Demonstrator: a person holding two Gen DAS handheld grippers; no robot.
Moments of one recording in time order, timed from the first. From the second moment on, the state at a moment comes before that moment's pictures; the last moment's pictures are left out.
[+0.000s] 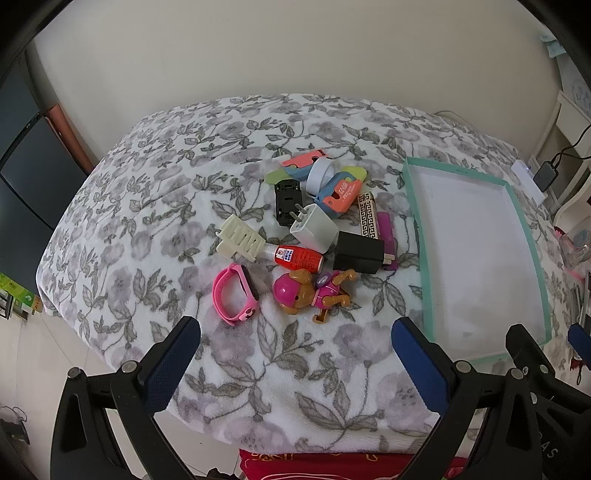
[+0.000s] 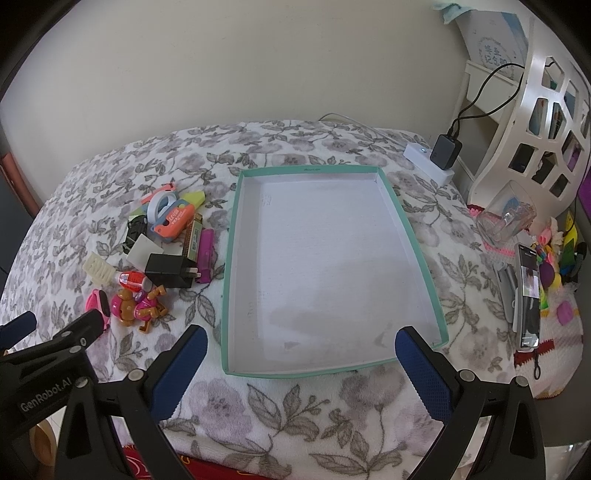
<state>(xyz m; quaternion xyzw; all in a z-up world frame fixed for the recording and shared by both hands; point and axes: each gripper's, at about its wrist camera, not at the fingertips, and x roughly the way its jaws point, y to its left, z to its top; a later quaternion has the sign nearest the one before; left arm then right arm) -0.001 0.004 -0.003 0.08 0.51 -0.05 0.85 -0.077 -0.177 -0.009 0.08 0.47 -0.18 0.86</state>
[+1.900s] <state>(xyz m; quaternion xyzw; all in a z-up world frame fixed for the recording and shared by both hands) 0.109 0.159 -0.109 -0.03 0.62 0.00 0.78 0.075 -0.057 -0.147 0.13 0.63 -0.02 0.77</state>
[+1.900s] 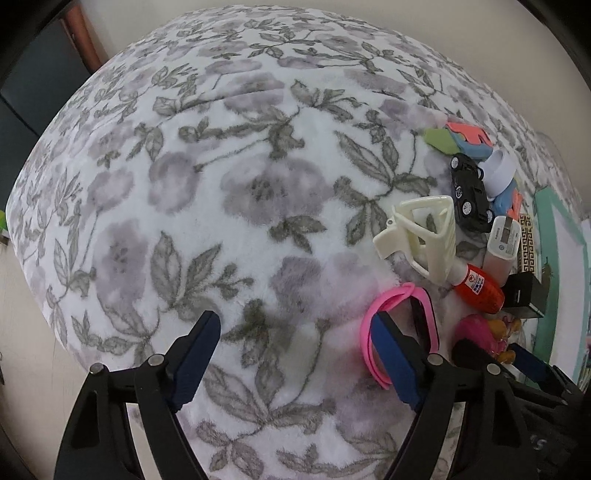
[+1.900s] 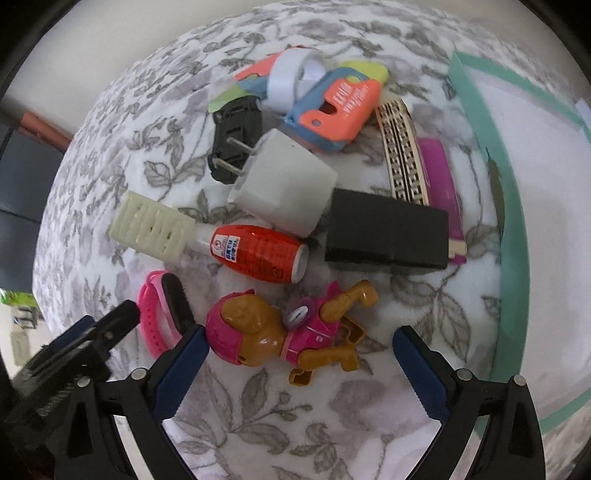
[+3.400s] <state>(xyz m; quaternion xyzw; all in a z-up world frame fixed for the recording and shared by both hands) 0.079 0.106 -0.113 0.06 0.61 0.05 0.79 0.026 -0.122 -0.157 0.19 0.63 -0.04 0.75</state>
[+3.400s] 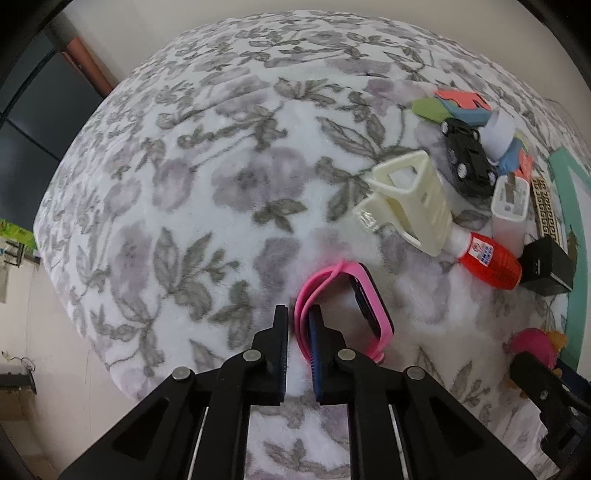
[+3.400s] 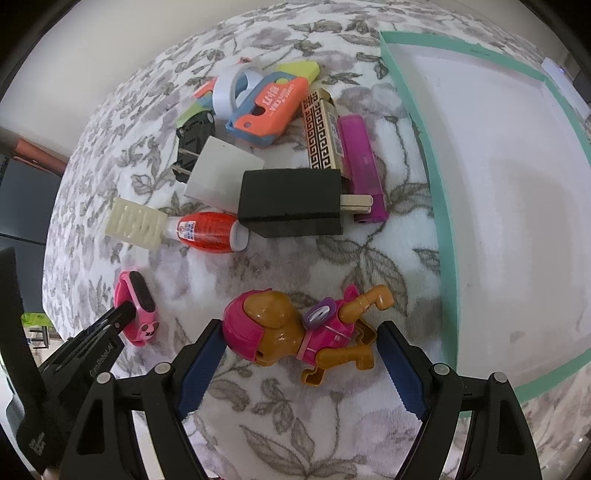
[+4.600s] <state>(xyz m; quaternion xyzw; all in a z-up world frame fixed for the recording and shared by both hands) 0.084 -0.087 -0.008 0.08 0.55 -0.05 0.83 -0.008 -0.266 -0.073 0.21 0.47 -0.25 0.82</state>
